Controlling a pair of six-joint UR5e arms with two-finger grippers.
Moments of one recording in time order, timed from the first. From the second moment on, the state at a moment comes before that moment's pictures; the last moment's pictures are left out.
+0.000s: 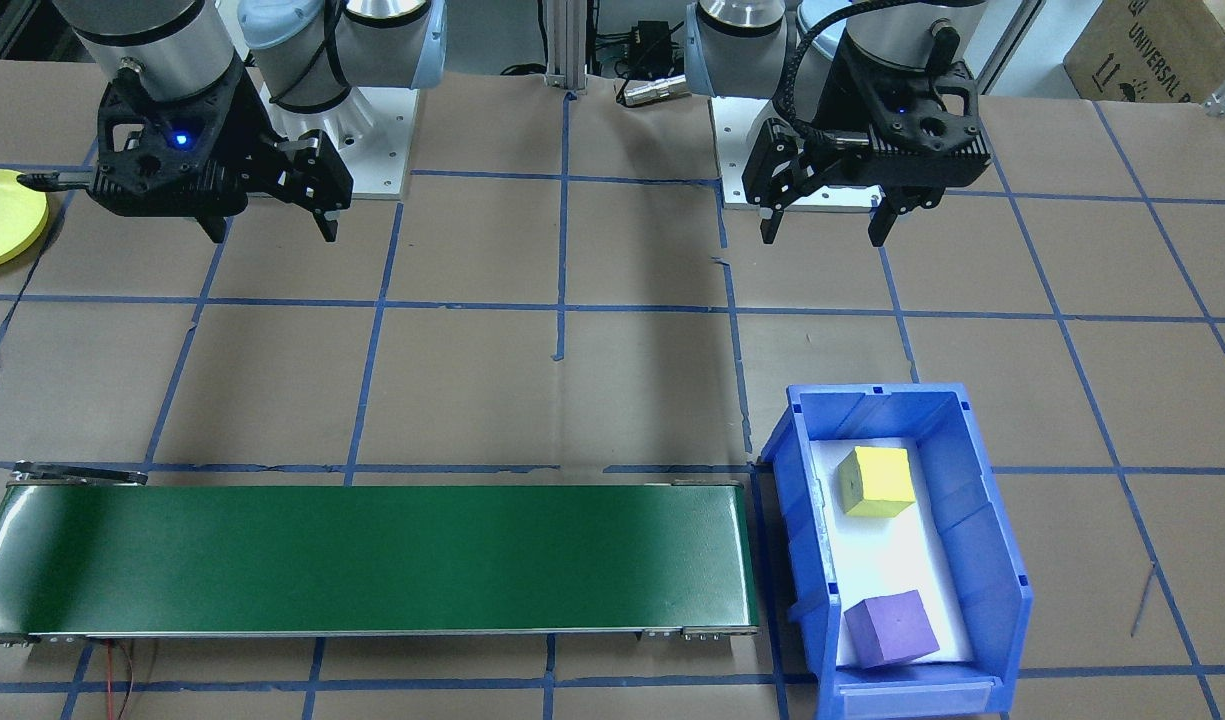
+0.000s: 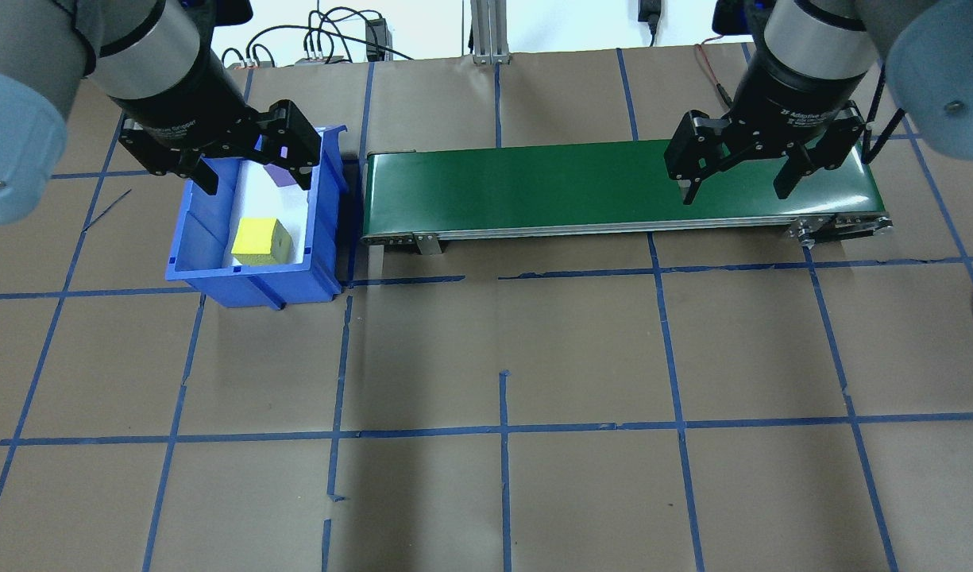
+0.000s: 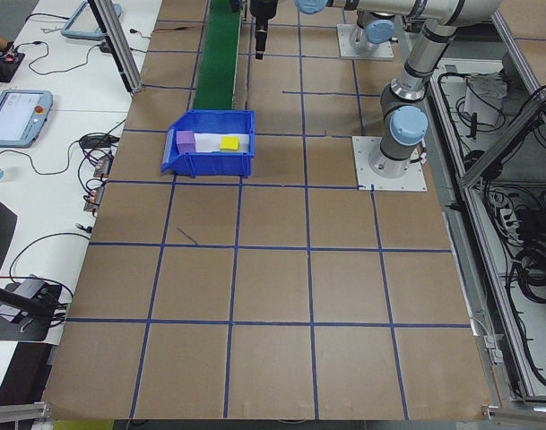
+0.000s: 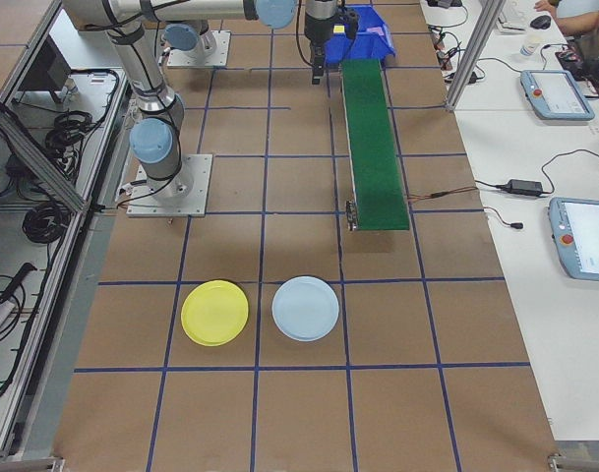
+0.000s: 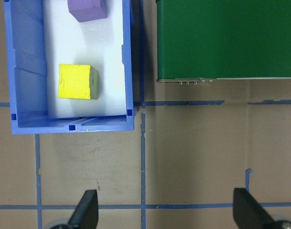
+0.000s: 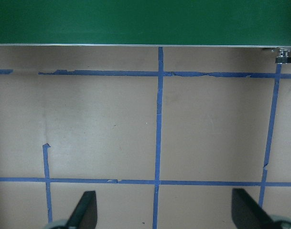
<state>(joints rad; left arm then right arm) -1.62 -1.52 -1.57 -1.52 1.57 -0.05 1.58 -1.59 1.57 -1.52 -1.56 -0.02</state>
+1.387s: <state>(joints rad) -1.46 -1.73 -1.52 -1.36 1.58 0.11 1.58 -1.59 1.57 -1.52 -1.56 -0.02</state>
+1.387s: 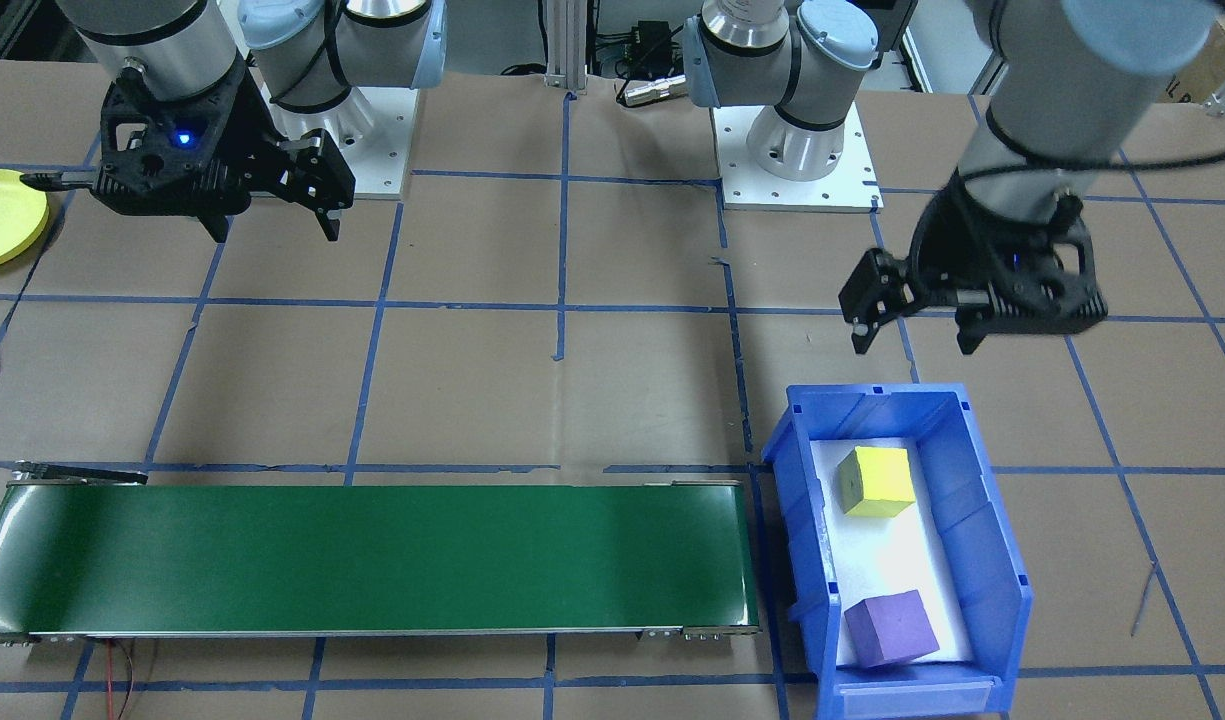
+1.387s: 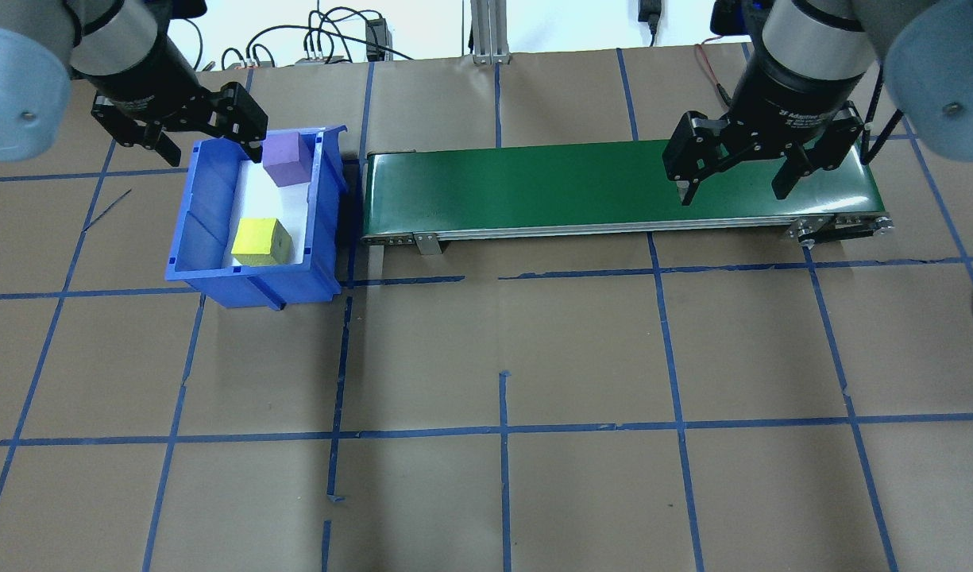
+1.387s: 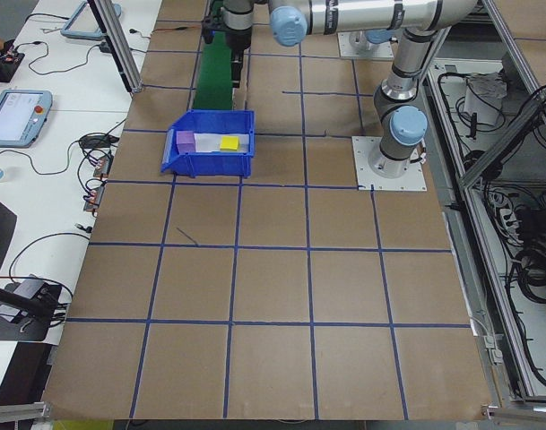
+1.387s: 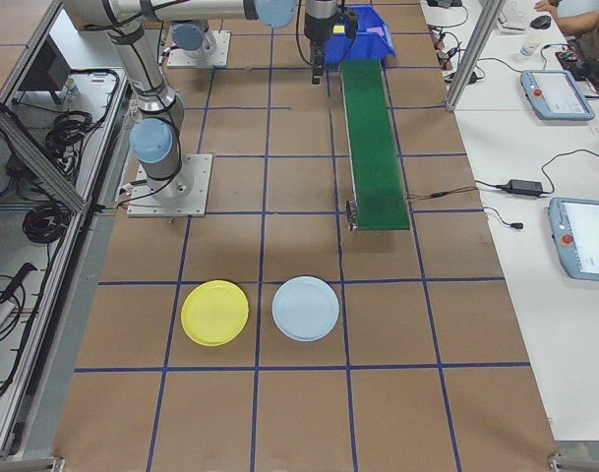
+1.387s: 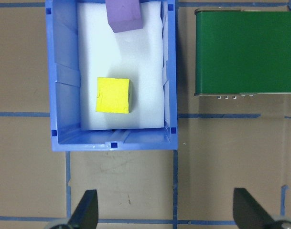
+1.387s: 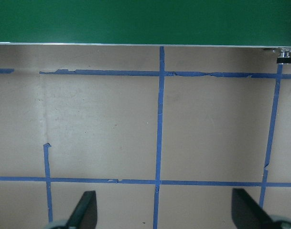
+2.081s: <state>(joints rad) -1.43 -2.15 -1.22 -1.18 1.54 0.14 1.58 -1.59 1.57 -1.52 -1.56 -0.02</state>
